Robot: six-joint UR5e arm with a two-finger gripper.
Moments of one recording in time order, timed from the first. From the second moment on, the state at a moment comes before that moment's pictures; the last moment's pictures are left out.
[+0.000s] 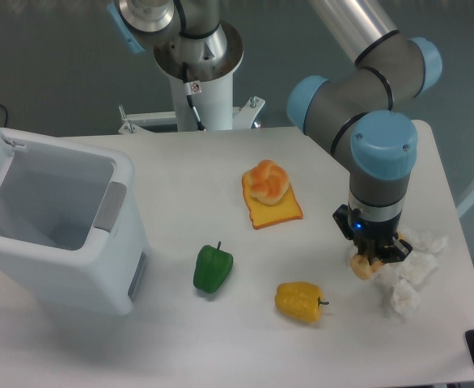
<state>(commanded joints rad) 2.61 -2.06 -1.36 -1.11 1.64 1.37</state>
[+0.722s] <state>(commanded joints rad) 2.60 -2.01 -1.36 -1.12 1.60 1.37</state>
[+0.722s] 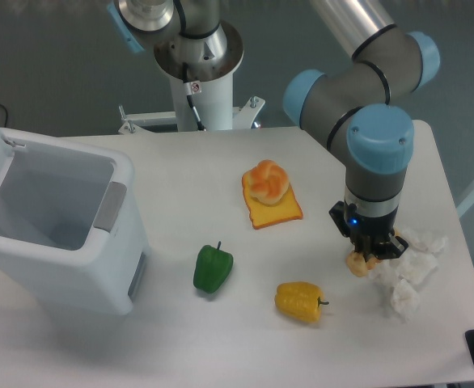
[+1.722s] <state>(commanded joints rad) 2.44 -1.65 -1.56 -1.12 1.32 0.94</state>
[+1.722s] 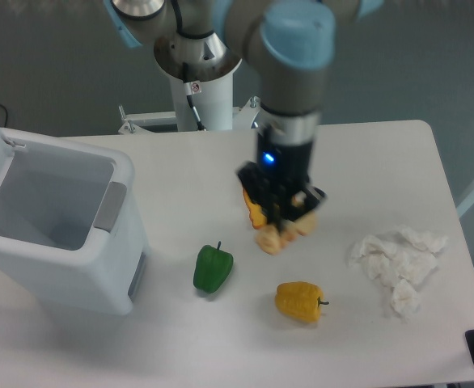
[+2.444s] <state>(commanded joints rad) 2.27 -1.53 -1.55 -1.08 1.18 0.68</state>
